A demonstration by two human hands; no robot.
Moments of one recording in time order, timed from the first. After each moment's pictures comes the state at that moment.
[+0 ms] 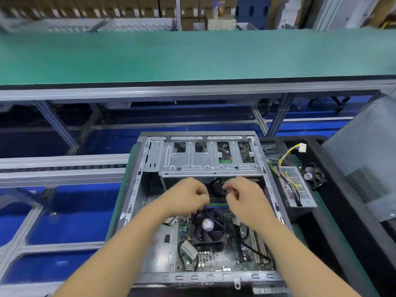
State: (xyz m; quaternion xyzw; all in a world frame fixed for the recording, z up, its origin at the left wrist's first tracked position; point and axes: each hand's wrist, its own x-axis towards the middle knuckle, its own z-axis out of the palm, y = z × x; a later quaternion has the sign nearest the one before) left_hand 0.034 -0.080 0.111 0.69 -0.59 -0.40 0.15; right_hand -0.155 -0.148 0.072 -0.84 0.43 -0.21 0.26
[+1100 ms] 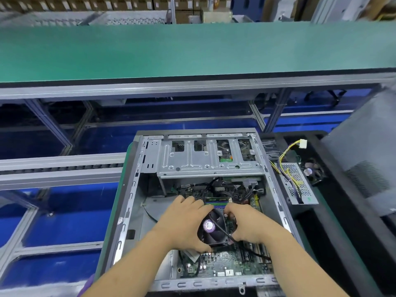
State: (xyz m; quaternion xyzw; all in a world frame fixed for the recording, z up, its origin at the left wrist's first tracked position) left_hand 0.036 -0.052 0.036 0.62 -0.78 -0.09 -0.03; right_hand -0.168 -0.151 0.031 -0.83 0.42 0.13 0.34
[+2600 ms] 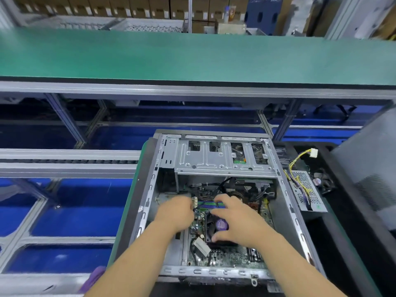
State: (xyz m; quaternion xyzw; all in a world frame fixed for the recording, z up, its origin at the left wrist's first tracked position) left_hand 0.066 -0.042 0.036 0.80 -0.55 -0.24 0.01; right_hand -0.130 -0.119 0.047 -0.94 0.29 0.09 0.17
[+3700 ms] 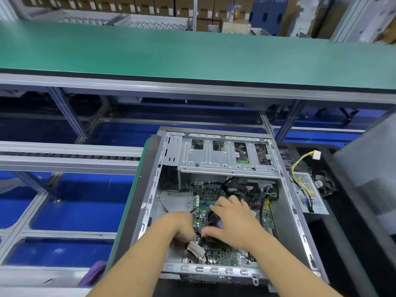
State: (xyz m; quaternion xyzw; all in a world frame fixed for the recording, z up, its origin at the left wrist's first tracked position) left_hand 0.054 -0.033 0.055 0.72 -0.51 -0.45 -0.16; right_hand -0.112 -0.104 0.045 -0.93 0.33 0.11 0.12
